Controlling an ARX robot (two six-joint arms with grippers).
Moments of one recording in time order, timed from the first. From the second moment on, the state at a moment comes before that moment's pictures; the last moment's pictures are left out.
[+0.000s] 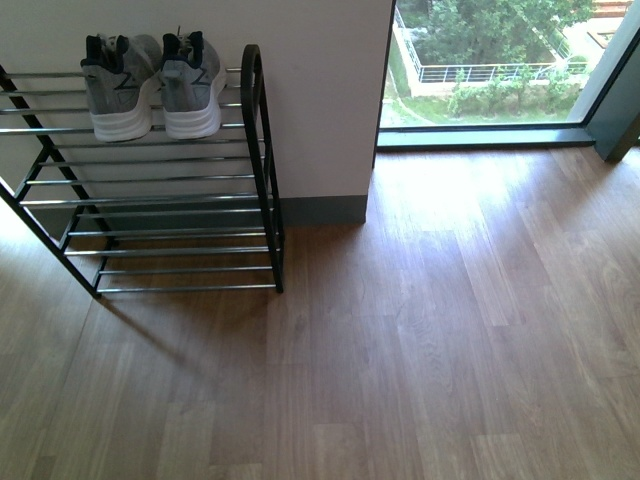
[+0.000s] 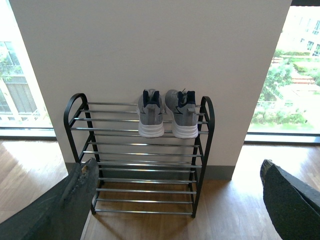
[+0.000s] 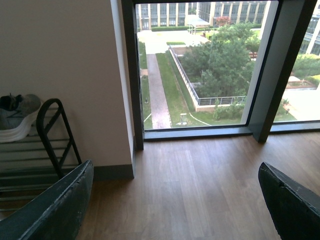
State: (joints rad) left arm 0.00 0.02 0.01 0.00 0.00 -0.01; right arm 0.00 0.00 0.02 0.00 0.00 0.00
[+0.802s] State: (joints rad) left arm 0.00 0.02 0.01 0.00 0.00 -0.01; right arm 0.00 0.00 0.02 0.00 0.00 0.00
